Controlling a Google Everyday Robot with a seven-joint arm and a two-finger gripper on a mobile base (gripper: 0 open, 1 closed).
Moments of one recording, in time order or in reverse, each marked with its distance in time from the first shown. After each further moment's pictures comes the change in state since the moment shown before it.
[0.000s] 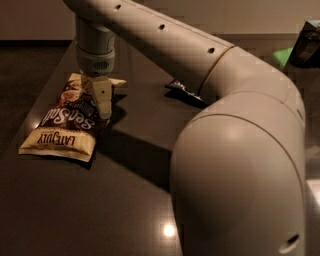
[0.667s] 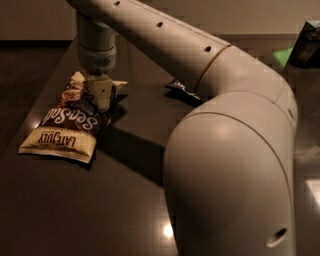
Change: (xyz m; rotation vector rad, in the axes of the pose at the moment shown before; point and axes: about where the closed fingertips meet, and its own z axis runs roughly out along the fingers) arm 0.006 0.001 -0.005 -0.030 0.008 -0.019
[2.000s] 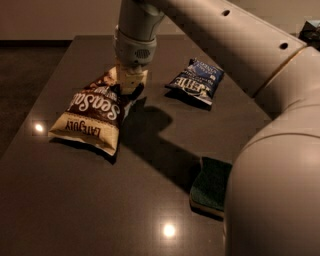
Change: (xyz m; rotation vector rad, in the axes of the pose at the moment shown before) arm 0.054 0.055 -0.053 0.017 -0.068 0.035
